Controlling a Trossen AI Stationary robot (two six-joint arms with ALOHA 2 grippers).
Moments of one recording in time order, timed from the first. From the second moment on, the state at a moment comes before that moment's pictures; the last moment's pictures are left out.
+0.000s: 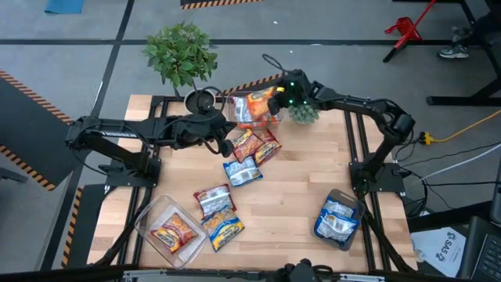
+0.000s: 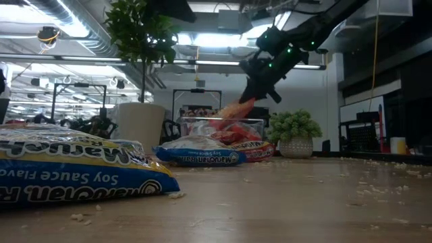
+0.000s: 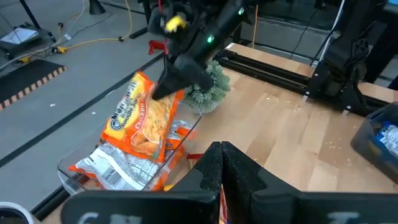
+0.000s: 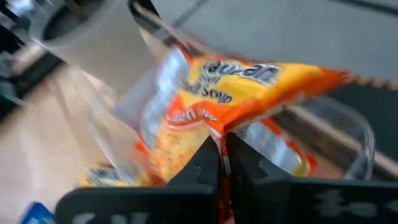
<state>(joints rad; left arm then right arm) 0.01 1.24 1.17 -0.39 -0.53 -0.28 -0.65 1.70 1.20 -0.14 -0.18 0.28</state>
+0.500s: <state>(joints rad) 0.01 1.24 1.17 -0.39 -0.53 -0.29 -0.65 1.65 1.22 -0.29 -0.07 0.11</state>
